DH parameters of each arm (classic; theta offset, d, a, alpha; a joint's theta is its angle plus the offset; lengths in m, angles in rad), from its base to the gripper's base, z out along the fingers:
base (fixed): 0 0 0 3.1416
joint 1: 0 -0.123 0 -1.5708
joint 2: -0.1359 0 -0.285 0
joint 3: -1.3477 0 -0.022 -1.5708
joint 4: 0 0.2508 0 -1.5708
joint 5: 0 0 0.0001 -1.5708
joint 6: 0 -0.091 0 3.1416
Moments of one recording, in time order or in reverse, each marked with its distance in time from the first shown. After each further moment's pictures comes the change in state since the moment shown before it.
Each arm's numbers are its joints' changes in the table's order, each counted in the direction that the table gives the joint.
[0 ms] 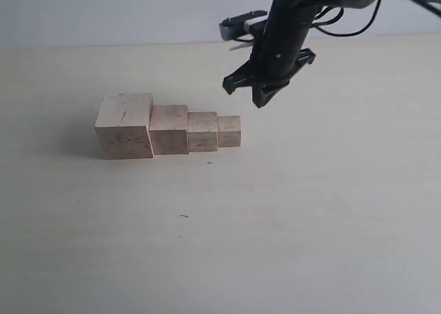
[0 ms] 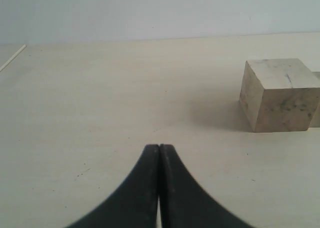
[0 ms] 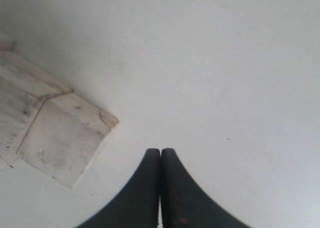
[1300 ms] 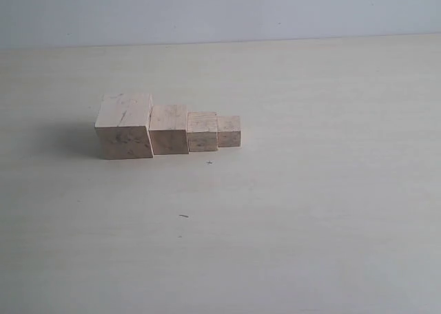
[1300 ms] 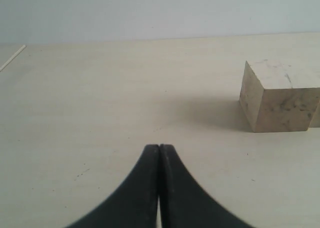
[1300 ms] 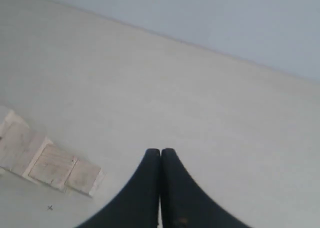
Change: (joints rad) left arm 0.000 0.000 0.000 0.000 0.000 0.000; right arm 0.030 0.785 -0.501 -0.151 -0.377 -0.206
